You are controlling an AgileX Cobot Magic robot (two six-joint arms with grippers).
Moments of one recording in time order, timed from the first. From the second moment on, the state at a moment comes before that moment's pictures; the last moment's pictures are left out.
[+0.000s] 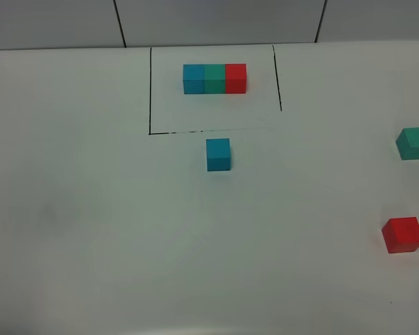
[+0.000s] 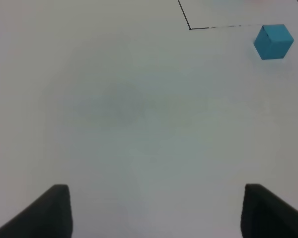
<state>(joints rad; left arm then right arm) -0.03 -0.01 -0.51 -0.12 1.09 0.05 0.01 0.00 -0.50 -0.02 1.08 -0.01</state>
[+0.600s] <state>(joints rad) -0.03 -0.01 -0.51 -0.12 1.09 0.04 0.01 0.05 -0.51 -0.03 1.07 -0.02</state>
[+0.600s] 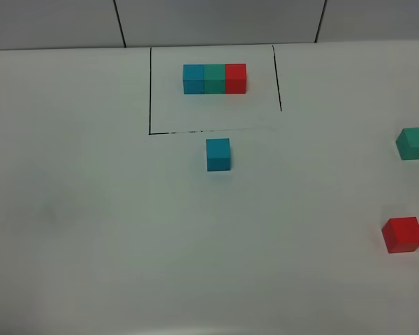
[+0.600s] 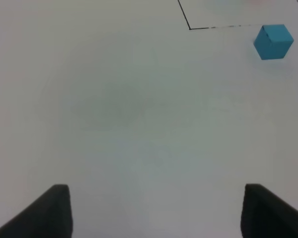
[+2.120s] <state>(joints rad) -0.03 0.00 -0.51 -0.12 1.09 0.04 -0.09 2.00 -1.33 0.06 0.71 -0.18</state>
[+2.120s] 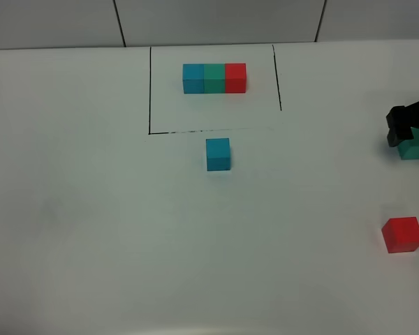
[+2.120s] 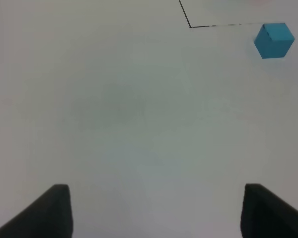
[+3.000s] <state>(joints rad) -0.03 0.00 -0.51 -0.12 1.09 0.04 -0.10 2.13 -1.46 0.06 0.82 -0.25</state>
